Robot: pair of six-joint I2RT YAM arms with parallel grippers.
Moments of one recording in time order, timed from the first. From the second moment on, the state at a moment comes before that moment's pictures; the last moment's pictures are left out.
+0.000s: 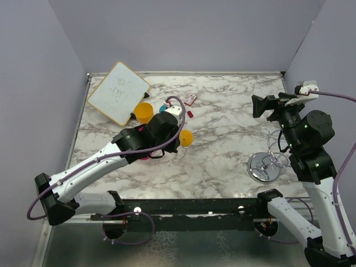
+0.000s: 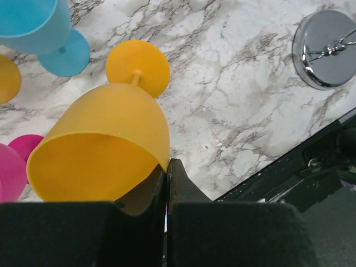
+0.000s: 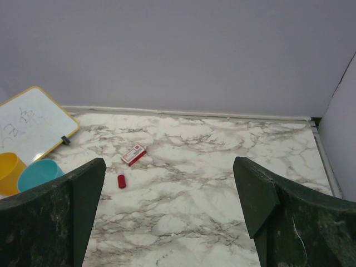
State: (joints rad) left arm -0.96 1.17 1.21 -0.74 -0.17 -0.47; right arm 0.27 0.74 1.11 -0.30 0.10 0.06
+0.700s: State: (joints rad) left arm -0.96 1.38 1.37 -1.05 -0.24 -0.43; right arm 0.30 0.72 1.10 -0.29 0.17 0.01
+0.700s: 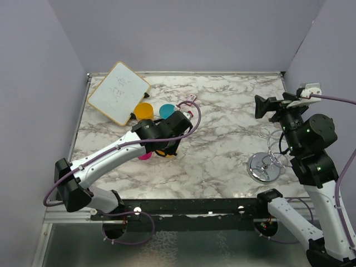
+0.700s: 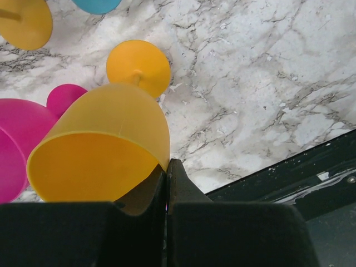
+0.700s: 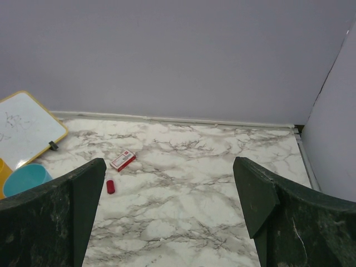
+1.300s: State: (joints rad) left arm -0.93 1.51 1.43 -1.11 -0.23 -0.34; right arm 0.32 0.67 1.10 -0.29 0.19 -0.02
